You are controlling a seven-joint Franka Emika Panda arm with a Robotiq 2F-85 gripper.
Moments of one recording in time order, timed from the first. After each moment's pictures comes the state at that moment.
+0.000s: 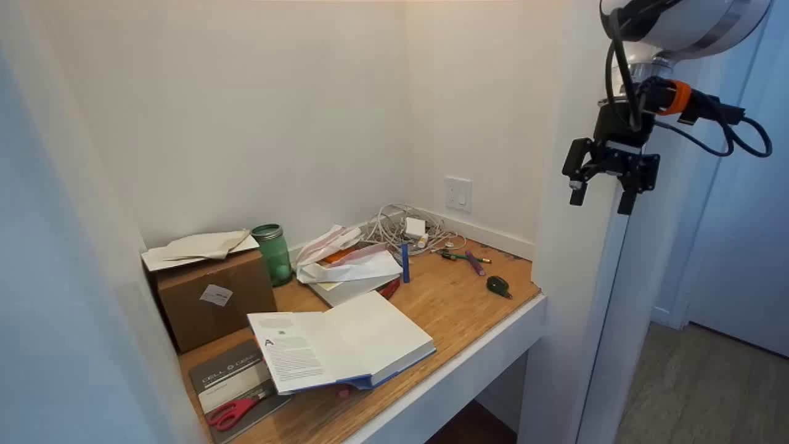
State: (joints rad) arm 0.00 -0.27 -0.16 -2.35 0.23 1.87 -0.03
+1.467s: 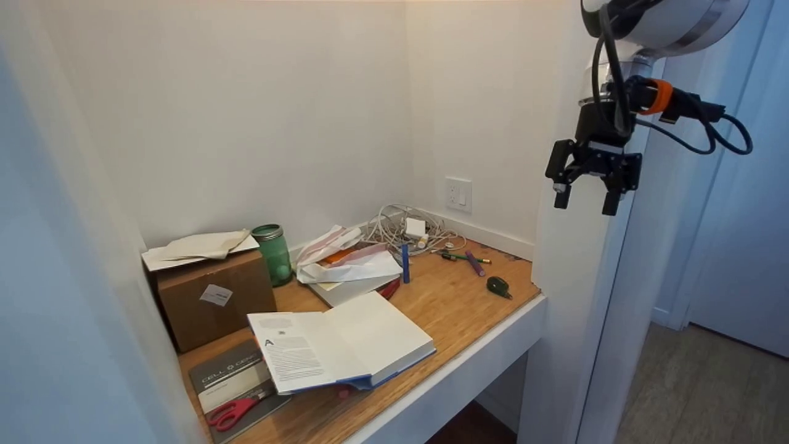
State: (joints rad) arm 0.01 -0.29 -0.07 -2.36 0.23 1.87 0.01
